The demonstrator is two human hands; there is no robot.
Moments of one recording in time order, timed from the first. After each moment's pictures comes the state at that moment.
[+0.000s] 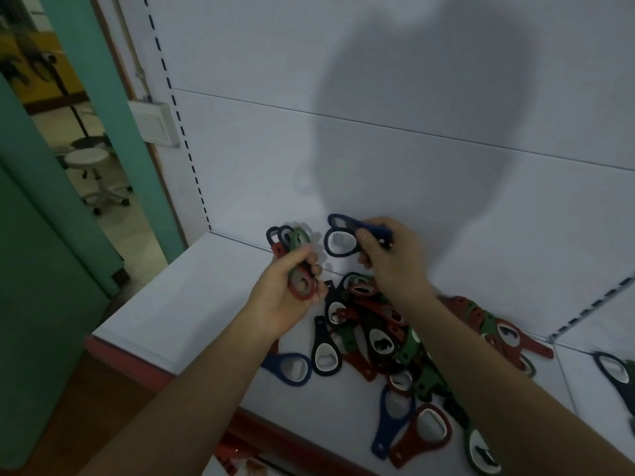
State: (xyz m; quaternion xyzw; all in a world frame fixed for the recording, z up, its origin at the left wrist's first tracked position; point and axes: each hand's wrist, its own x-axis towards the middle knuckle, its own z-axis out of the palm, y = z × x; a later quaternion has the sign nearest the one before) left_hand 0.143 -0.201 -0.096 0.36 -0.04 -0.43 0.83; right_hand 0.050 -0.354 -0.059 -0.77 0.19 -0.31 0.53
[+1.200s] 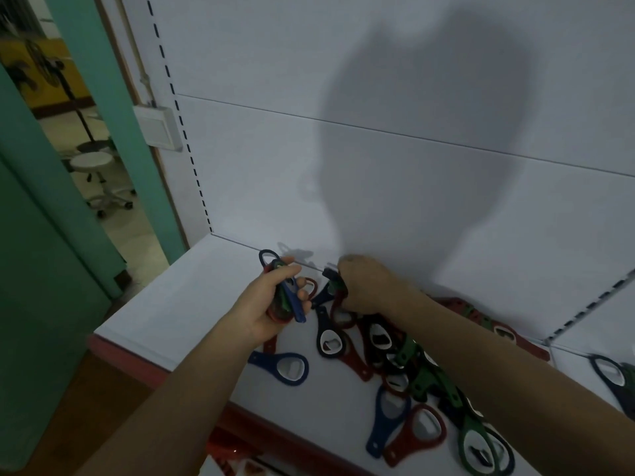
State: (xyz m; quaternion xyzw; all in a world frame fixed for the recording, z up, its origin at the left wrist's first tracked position) left_hand 0.149 -0.181 -0.108 0.43 0.02 -0.44 0.79; right_hand 0.085 -0.369 -0.095 -0.99 0.08 0.06 0.03
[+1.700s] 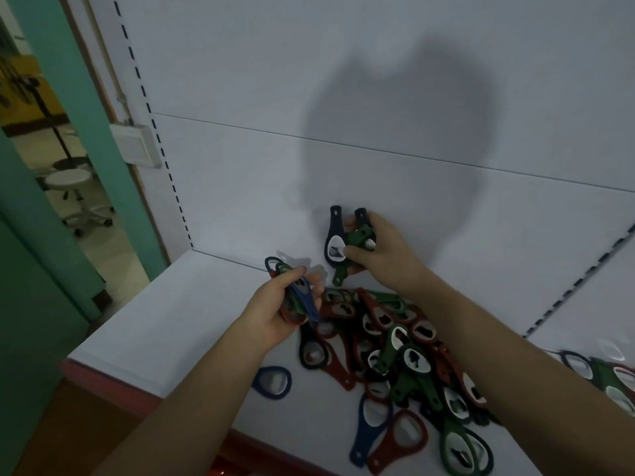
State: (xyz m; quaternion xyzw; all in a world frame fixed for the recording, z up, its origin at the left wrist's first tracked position) left_hand 0.131 -0.218 -0.096 0.42 0.04 -0.45 0.79; right_hand 0.044 -0.393 -0.033 -0.78 0.13 -0.18 0.58
